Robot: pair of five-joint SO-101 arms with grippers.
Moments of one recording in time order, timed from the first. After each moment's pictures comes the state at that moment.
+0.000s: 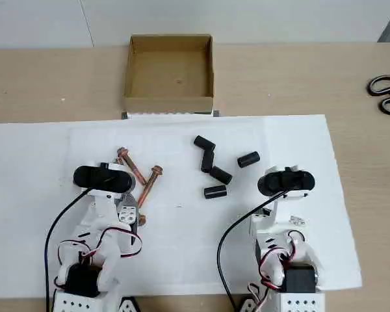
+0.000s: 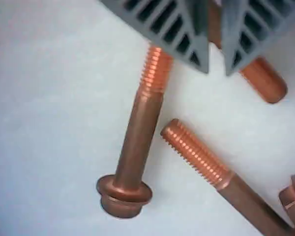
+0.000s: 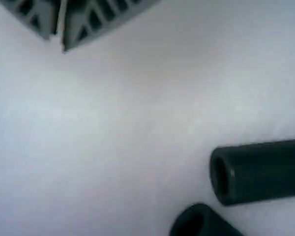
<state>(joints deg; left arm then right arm) 5.5 -103.3 93.8 61.2 6.7 -3.2 -103.2 92.3 67.3 -4.0</state>
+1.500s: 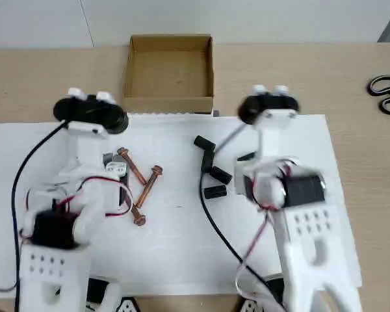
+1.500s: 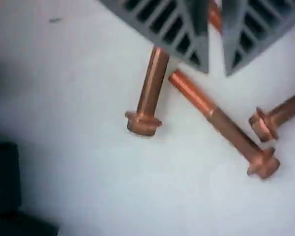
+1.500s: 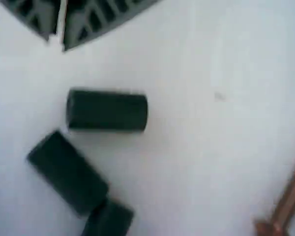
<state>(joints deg) 4.7 -51.5 37.0 76.7 4.9 -14.8 -34.9 26.5 81.7 -6.6</state>
